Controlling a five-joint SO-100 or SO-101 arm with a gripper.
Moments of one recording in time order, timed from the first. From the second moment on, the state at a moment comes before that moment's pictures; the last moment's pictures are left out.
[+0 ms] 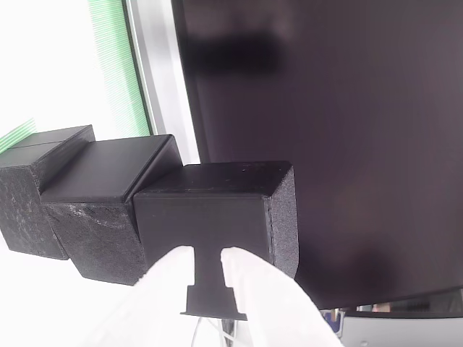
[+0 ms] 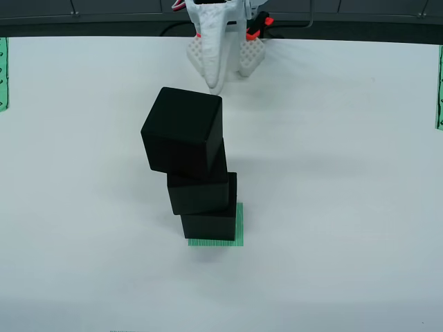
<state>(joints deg) -1.0 190.1 163.2 46.8 8.0</state>
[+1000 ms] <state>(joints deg) -1.8 195.8 178.1 46.8 8.0</state>
